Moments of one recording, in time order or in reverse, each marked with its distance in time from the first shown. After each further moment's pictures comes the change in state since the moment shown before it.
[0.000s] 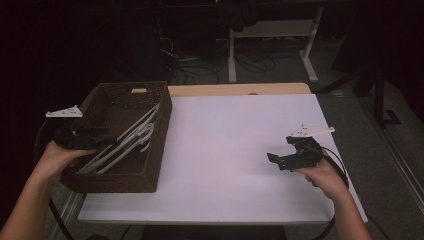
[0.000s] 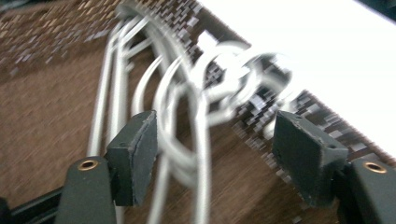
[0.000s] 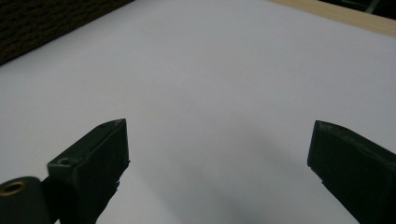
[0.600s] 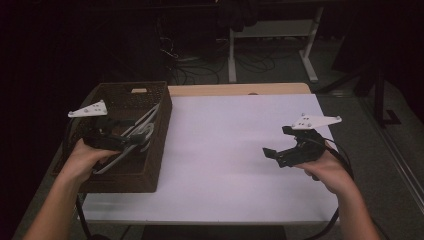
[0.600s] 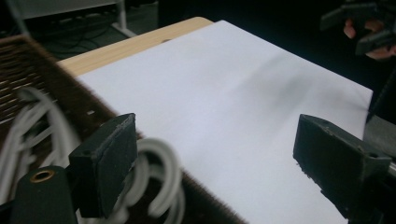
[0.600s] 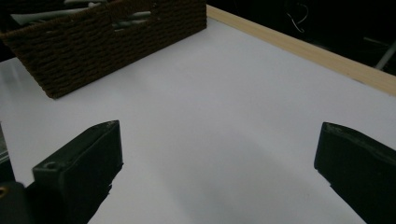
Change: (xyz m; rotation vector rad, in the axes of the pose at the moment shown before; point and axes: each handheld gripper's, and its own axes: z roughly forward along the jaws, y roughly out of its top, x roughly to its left) left arm -0.068 0.031 0.041 -0.120 -0.150 0.114; right arm 0.027 0.043 -0.033 -0.076 0.085 -0.078
